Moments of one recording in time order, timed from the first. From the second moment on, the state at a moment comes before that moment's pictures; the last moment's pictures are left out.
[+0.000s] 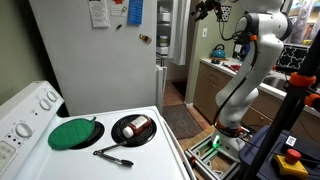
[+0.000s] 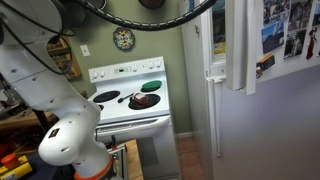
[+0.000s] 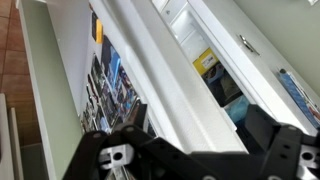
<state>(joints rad) -0.15 -0.23 -0.43 -1.45 0.76 1.53 -0.63</state>
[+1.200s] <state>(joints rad) -0.15 -0.16 -0.40 -1.45 1.06 1.54 -0.92</state>
